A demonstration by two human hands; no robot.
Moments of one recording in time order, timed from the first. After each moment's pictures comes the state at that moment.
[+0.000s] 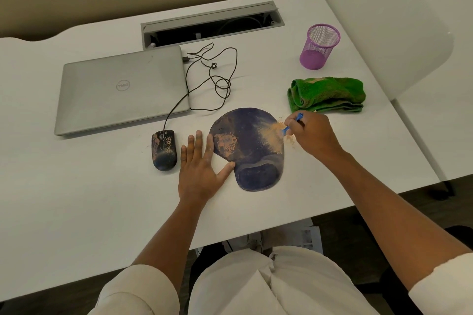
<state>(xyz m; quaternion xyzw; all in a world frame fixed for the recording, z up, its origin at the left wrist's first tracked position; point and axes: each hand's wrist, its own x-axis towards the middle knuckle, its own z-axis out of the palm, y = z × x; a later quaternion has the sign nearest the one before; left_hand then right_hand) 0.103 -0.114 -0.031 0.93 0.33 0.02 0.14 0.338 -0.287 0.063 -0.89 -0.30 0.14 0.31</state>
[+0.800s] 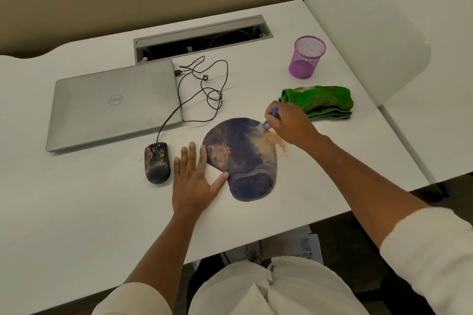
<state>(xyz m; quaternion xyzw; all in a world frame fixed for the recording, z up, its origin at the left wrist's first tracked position) 0.103 -0.114 -0.032 0.93 0.33 0.02 0.14 0.365 -0.249 0.069 -0.87 -0.40 0.14 0.26</state>
